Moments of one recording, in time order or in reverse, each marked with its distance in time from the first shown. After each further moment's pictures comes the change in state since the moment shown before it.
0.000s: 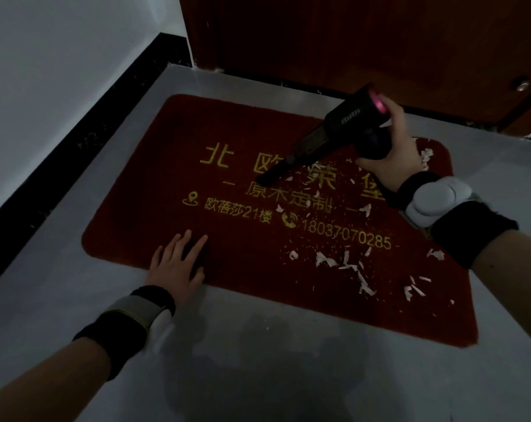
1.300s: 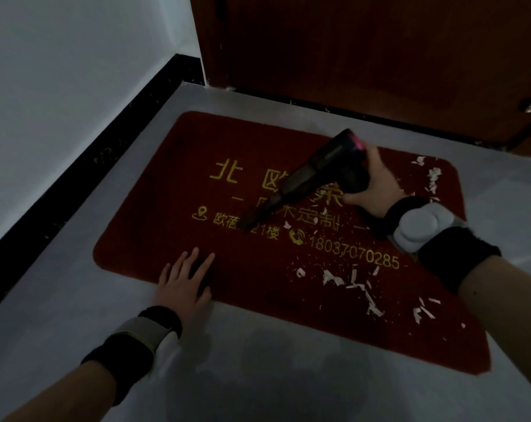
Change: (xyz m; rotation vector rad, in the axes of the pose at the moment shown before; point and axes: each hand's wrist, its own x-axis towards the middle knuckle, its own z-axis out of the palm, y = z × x) left_hand -0.005 0.001 0.002 0.025 -0.044 -0.015; right_hand -0.003 -0.021 0.026 -0.006 -0.207 0.119
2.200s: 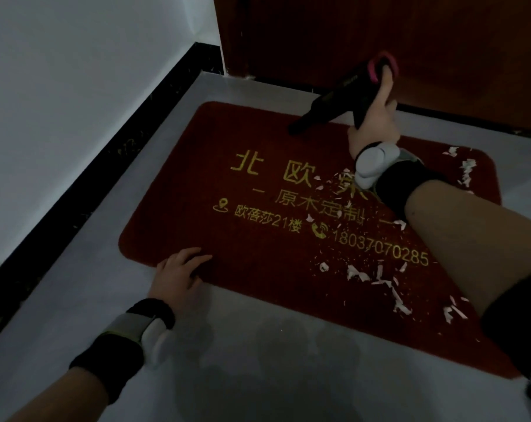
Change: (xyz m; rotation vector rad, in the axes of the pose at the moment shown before) left_hand -0.010 -0.046 -0.014 -0.232 0.127 0.008; right_hand 0.083 -0.052 0.044 -0.313 0.522 0.148
